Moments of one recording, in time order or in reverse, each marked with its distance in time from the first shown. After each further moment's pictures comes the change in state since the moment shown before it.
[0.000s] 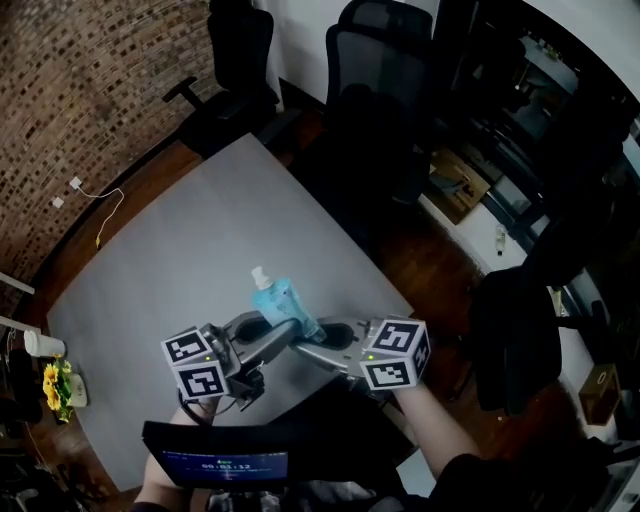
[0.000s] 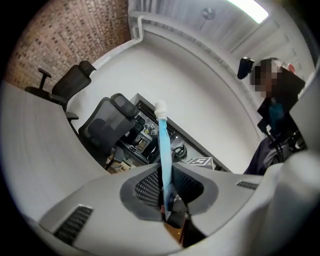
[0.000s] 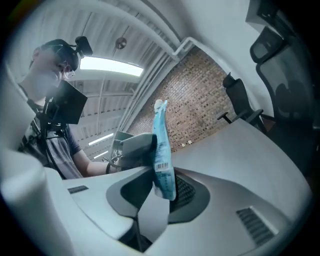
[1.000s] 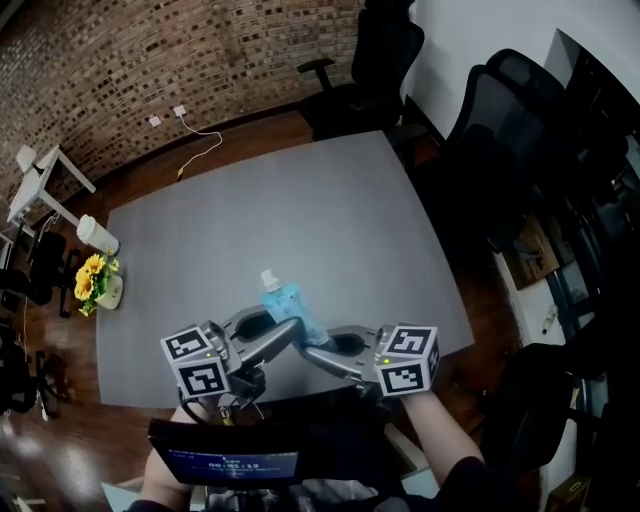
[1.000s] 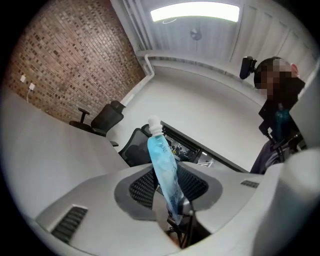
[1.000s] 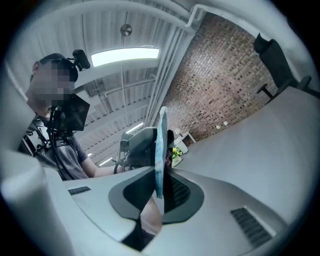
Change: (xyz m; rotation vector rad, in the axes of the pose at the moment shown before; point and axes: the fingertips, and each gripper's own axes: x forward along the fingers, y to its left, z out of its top) left arm -0.185 -0.024 -0.005 0.027 -0.252 0.379; right arm 0.106 0.117 -0.044 -0.004 0.184 0.384
